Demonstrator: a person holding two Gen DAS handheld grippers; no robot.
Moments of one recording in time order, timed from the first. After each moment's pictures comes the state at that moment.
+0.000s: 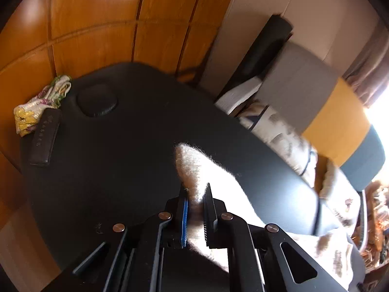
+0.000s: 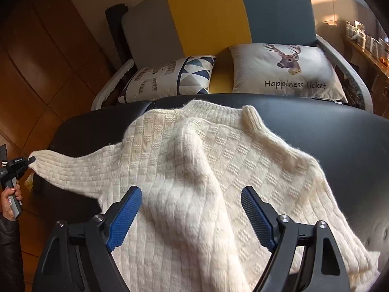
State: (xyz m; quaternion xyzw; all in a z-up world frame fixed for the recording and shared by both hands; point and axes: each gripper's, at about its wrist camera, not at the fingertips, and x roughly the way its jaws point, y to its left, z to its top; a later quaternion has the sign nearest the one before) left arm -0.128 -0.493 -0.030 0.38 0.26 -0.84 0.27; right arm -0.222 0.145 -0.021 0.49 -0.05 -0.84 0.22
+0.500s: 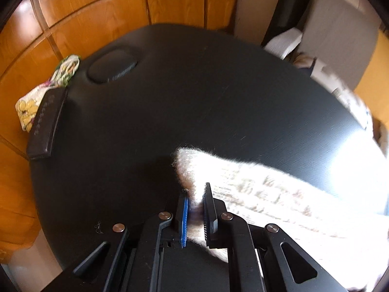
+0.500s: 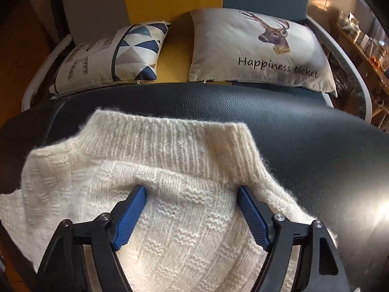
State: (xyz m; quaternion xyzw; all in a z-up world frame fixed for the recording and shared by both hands) left arm -0.125 -0.514 -0.132 0.49 0.17 -0.79 0.34; right arm -0.377 0.112 -0.113 0.57 0.02 -0.82 0.08
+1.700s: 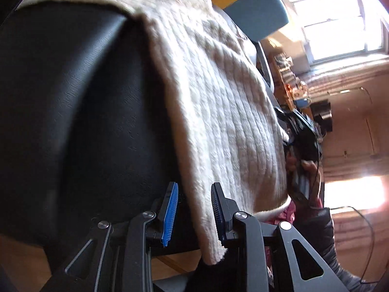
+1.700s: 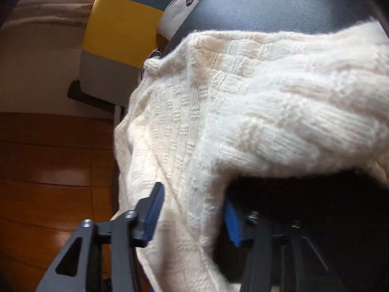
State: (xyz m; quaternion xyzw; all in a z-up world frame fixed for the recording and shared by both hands) left arm 0.031 -0.125 -0.119 0.56 0.33 -0.74 -0.18; right arm -0.192 0.285 -0.145 0.54 -0.42 -0.71 0.18
